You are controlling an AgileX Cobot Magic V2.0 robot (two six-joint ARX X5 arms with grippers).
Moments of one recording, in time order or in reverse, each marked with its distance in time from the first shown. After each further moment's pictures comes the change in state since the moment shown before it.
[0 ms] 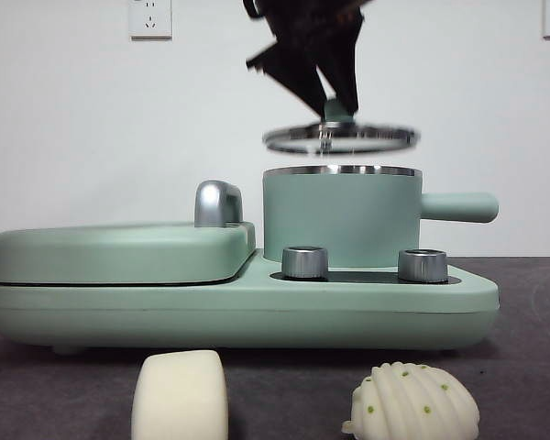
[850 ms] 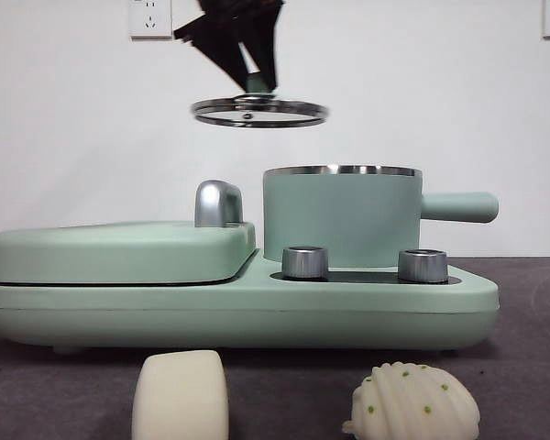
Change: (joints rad) left arm 0.190 -0.002 0.146 -0.108 -0.049 -0.019; right arm 0.221 0.196 0.011 -0.057 0.075 0.113
